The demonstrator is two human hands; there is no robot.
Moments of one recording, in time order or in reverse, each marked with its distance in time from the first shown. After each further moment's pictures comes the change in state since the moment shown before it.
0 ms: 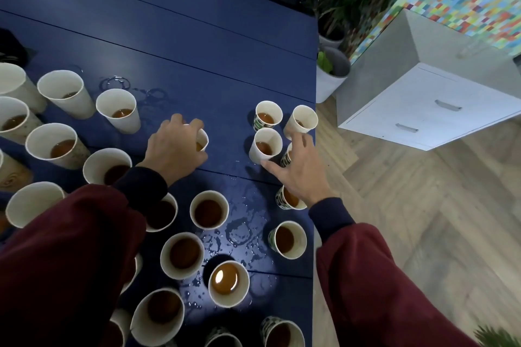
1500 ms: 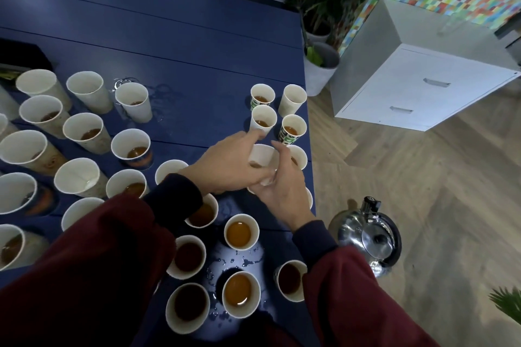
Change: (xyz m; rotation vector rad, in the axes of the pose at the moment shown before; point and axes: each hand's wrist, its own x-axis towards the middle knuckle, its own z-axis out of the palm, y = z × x) left_hand -0.112 0.090 -0.034 -0.329 -0.302 0.282; right_hand -0.139 -0.048 0.016 0.334 0.121 0.043
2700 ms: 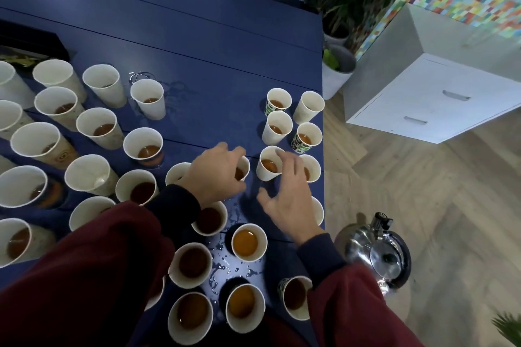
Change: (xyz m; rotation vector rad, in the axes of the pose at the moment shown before) left_hand 0.006 -0.062 0.010 0.299 0.077 -0.133; right_hand 0.014 0.003 0.015 -0.109 -0.045 -0.103
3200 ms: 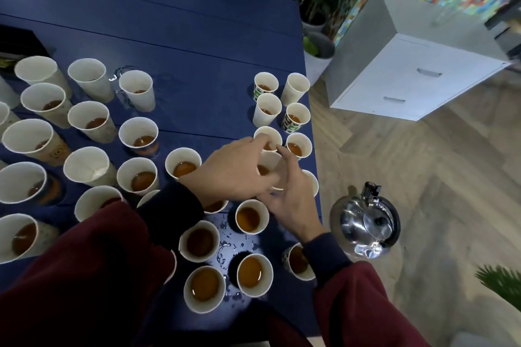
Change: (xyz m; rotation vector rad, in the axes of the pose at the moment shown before) left_hand -0.055 0.048 -0.032 -0.251 -0.106 0.195; right_hand -0.057 -0.021 -0.009 0.239 0.028 0.078
